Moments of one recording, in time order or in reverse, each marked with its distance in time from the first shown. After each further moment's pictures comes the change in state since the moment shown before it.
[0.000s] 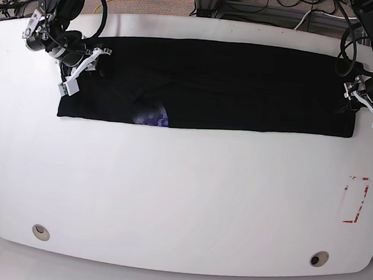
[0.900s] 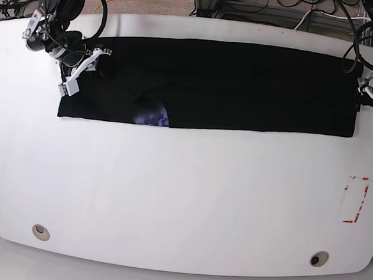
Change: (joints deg) left arm 1.8 -4.7 -0.3 0.5 6.6 0.0 -1.4; right arm 0.2 -0.1 0.0 0.0 0.0 0.0 -0.2
